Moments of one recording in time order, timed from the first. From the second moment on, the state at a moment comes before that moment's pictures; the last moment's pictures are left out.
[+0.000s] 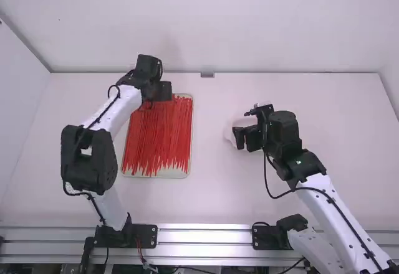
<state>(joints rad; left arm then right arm) -0.13 1.86 1.53 -0.64 -0.01 -0.21 0.34 1.01 0.75 -0.38 -0.13 0.07</state>
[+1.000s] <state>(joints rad) -0.13 2.11 1.64 -0.66 -0.03 -0.21 0.34 1.01 0.75 -0.37 -0.13 0.07</state>
